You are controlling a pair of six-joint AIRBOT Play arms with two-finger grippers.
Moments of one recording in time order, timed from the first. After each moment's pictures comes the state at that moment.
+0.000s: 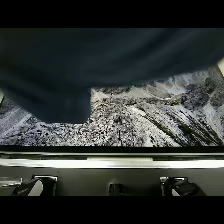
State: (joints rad) left arm 0.35 -0.77 1.91 0.73 -0.89 -1.42; right arm 0.20 -0.86 1.90 -1.72 0.97 1.85
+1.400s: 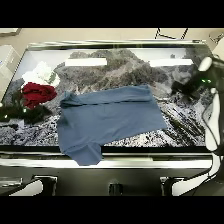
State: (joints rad) left arm 0.39 -1.27 0.95 1.00 -1.30 -1.38; right arm -0.23 -1.77 1.77 -1.39 1.59 1.74
